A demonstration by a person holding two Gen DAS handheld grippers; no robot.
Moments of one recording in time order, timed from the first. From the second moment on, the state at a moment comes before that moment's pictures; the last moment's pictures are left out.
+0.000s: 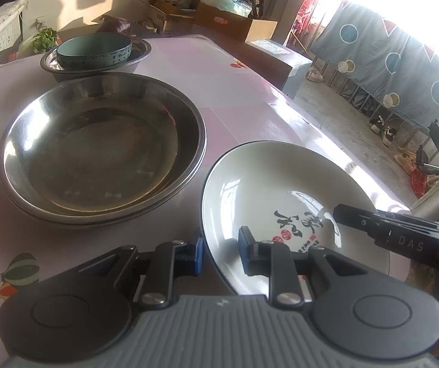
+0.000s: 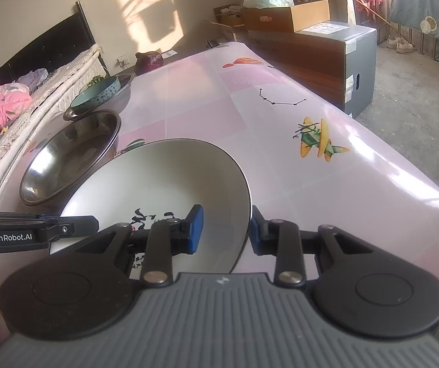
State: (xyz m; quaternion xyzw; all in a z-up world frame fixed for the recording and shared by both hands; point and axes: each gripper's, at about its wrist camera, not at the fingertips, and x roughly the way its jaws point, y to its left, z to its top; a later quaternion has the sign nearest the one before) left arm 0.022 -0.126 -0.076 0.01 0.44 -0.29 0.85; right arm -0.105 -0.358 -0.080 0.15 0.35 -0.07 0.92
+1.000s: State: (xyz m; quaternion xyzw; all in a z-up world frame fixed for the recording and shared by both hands) left arm 0.016 -0.122 -0.054 0.00 0.41 -0.31 0.86; right arm -0.113 -0.361 -0.051 0.15 0.32 -0.08 0.93
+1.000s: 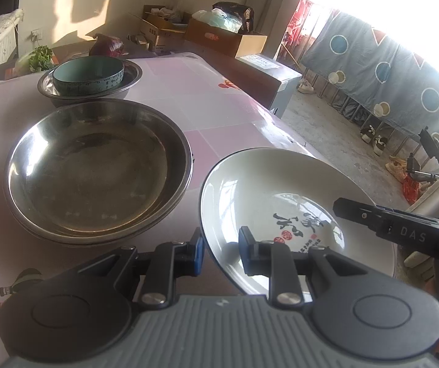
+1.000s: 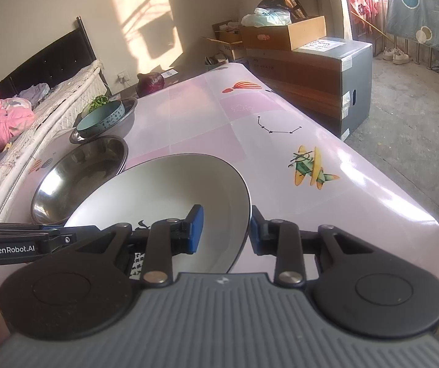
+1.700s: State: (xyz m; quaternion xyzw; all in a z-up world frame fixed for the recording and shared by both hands) left arm 0.056 -0.035 -0.029 -0.06 0.39 -0.21 0.90; right arm -0.028 -0.294 -0.022 0.12 0.31 0.02 0.94
